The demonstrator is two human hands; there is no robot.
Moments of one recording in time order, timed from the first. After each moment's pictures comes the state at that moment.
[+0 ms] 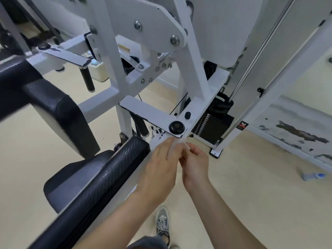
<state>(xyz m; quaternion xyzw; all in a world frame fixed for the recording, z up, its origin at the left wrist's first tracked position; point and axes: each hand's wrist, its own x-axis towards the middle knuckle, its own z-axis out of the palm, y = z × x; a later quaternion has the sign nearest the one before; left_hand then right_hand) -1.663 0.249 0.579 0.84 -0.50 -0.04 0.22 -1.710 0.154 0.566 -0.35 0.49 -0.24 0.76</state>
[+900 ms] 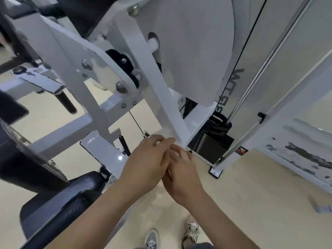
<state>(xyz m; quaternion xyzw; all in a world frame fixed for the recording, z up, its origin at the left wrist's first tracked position) -1.598 0.100 0.622 0.87 -0.44 -0.11 0.19 -1.684 0.010 0.562 -0.94 0.14 -0.14 0.29</state>
